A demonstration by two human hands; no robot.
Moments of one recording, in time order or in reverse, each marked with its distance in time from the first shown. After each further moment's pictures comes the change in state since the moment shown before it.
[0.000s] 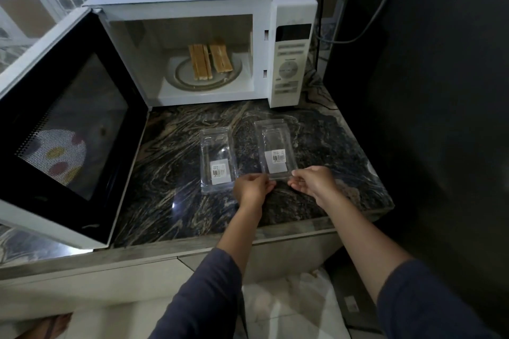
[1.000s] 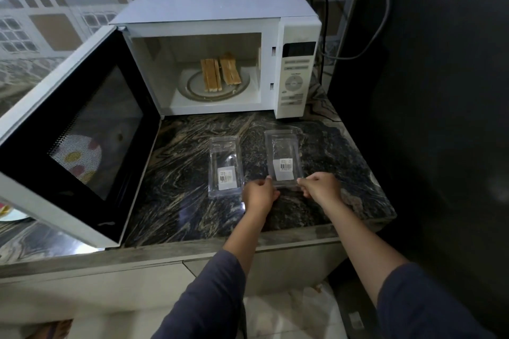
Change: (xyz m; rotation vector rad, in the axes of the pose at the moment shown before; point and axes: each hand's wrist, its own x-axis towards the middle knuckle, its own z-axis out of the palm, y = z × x) left_hand -0.011 0.006 -0.002 0.271 -0.022 0.101; right_hand -0.006 -0.002 -0.001 -0.492 0.216 -0.201
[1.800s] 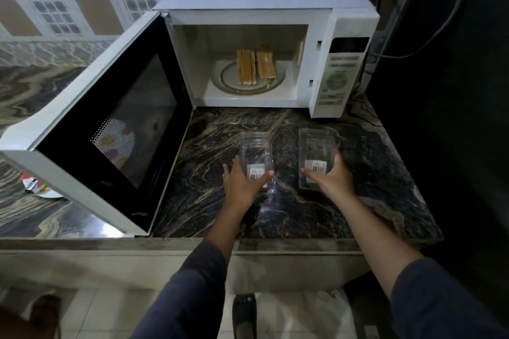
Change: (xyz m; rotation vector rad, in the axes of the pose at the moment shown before) left_hand 0.053 -0.002 -0.092 0.454 0.126 0.273; right_hand 0.023 -0.024 0.041 -0.054 -0.035 -0.196
